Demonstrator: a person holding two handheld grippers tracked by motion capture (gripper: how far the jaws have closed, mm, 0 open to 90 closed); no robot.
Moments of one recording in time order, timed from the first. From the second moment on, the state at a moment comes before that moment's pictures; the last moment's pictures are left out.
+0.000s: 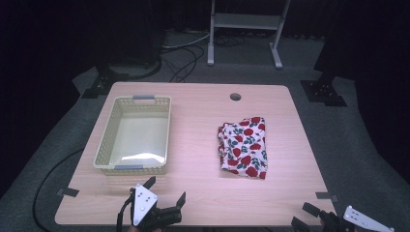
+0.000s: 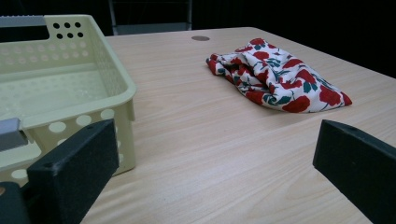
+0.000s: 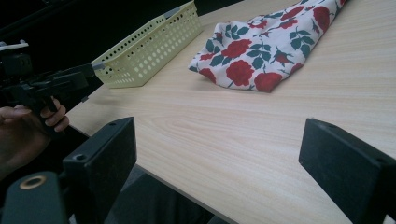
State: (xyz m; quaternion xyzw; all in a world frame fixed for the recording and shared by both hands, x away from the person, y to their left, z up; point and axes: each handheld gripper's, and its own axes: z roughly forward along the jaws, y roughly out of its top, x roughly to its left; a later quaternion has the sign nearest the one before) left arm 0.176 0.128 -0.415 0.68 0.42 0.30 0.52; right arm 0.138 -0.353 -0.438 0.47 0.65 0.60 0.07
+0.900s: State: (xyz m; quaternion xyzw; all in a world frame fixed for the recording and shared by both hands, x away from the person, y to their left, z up) left arm 0.178 0.131 -0.415 0.68 0.43 0.29 0.52; right arm 0.159 -0.346 -0.419 0.48 0.65 0.59 0.07
